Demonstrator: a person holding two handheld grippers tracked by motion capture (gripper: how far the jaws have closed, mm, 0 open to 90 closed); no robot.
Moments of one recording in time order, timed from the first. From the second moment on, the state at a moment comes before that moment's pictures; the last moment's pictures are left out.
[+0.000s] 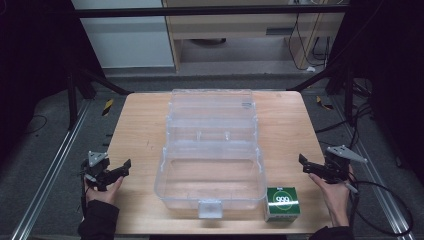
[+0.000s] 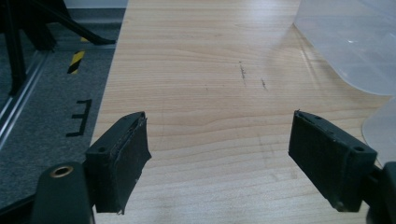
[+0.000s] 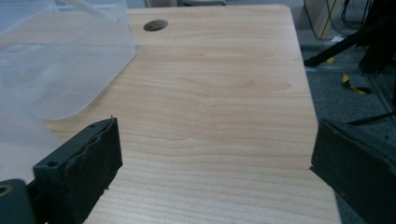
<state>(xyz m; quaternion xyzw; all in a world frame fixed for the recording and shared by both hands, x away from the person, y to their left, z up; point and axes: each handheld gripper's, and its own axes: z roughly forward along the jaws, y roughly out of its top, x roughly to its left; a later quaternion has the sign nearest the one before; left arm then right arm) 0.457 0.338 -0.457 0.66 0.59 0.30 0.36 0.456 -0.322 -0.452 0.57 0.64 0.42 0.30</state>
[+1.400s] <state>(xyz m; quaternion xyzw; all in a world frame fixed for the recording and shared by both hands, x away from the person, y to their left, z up) 0.456 0.331 -0.470 0.69 0.58 0.27 0.35 0.428 -0.263 -0.352 0.31 0.85 0.36 0.23</state>
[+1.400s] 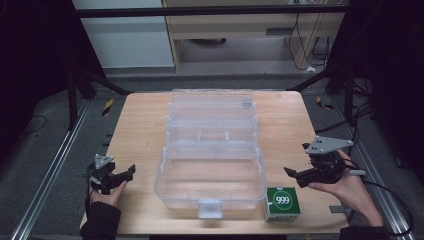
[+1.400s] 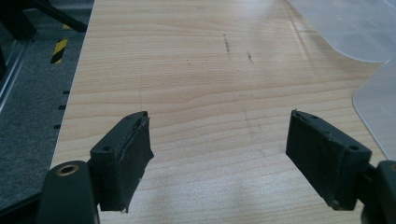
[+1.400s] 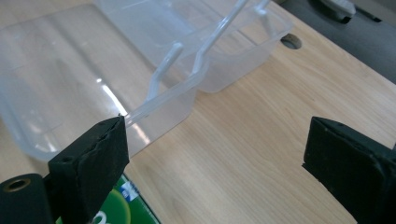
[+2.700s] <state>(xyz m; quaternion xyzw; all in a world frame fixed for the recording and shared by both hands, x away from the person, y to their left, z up) 0.457 0.327 -0.472 0.70 0.57 0.27 0.34 0.407 -0.229 -0.375 0.16 0.96 0.19 0.11</state>
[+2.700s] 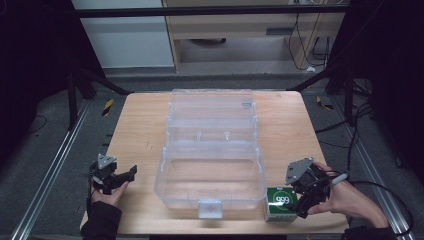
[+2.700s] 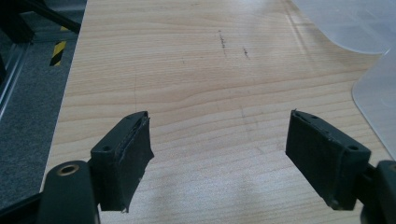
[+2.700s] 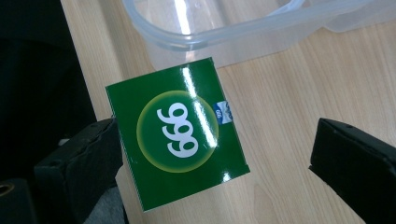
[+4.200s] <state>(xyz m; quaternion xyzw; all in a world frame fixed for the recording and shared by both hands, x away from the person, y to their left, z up) 0.458 0.326 -0.473 0.70 0.57 0.27 0.34 0.419 -0.196 -0.432 0.07 0.99 0.12 0.04</state>
